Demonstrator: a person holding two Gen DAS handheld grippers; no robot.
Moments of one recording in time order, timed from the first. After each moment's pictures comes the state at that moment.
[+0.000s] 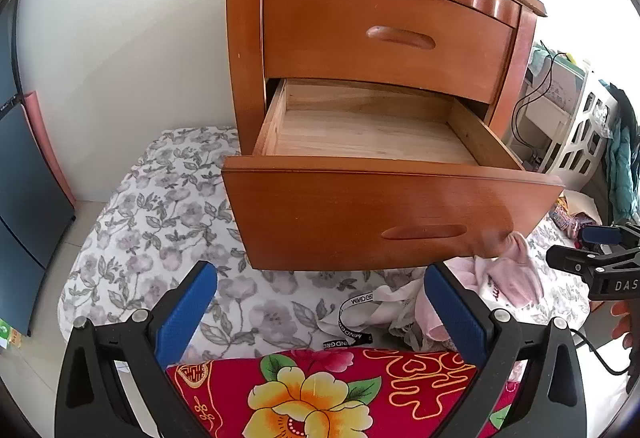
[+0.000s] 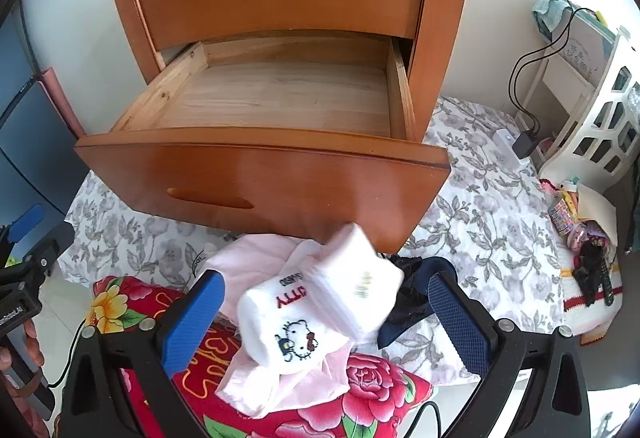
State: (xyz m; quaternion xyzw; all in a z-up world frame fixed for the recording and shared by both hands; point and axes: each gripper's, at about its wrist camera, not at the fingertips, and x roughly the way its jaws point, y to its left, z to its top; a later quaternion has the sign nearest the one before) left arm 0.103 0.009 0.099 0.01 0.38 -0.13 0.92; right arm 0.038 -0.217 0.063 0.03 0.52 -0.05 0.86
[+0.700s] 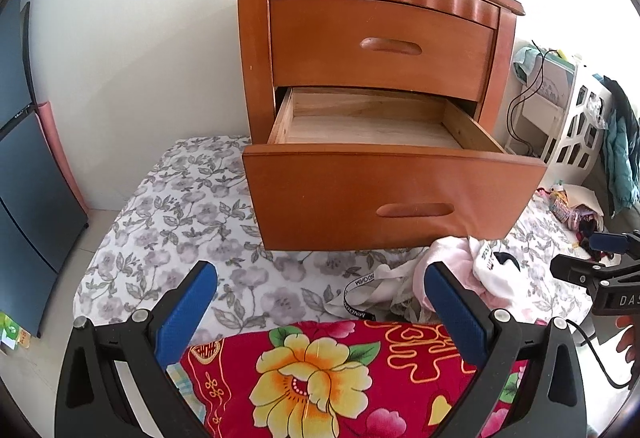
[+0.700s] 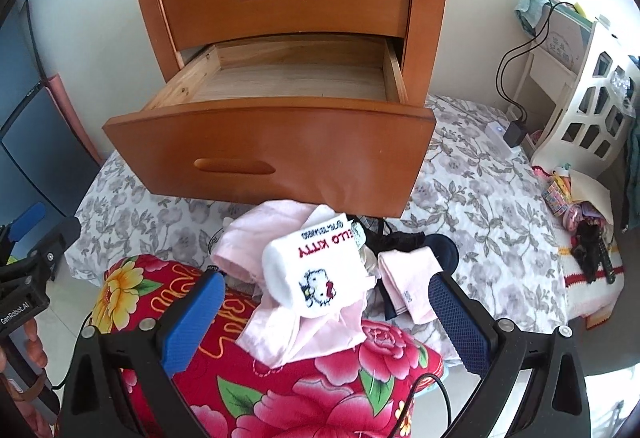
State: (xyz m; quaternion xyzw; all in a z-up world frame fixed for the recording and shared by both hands) left arm 0.053 0.015 0.107 0.02 0.36 -0.11 0.93; right arm -0.021 -0.200 0.068 0.04 0.49 -0.05 0.87
